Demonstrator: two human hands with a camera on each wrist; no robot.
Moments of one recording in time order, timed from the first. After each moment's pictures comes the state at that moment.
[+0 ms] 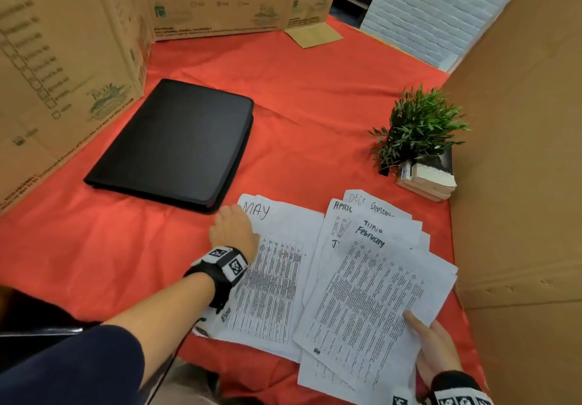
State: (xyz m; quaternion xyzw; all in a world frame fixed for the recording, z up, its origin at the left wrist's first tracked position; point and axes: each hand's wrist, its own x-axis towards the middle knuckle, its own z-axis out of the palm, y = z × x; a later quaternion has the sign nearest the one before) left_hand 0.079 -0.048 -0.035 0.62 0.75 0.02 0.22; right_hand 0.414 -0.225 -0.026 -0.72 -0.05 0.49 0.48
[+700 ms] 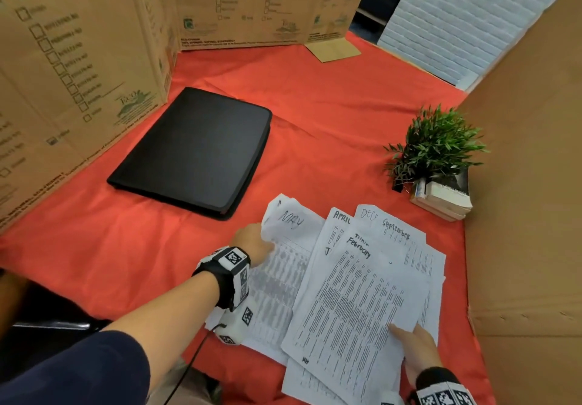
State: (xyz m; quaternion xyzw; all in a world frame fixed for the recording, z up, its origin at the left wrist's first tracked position) left_hand 0.069 -0.037 -0.035 0.56 0.70 0.07 0.44; right_hand 0.407 -0.197 -0.071 -0.81 -0.11 0.46 0.35
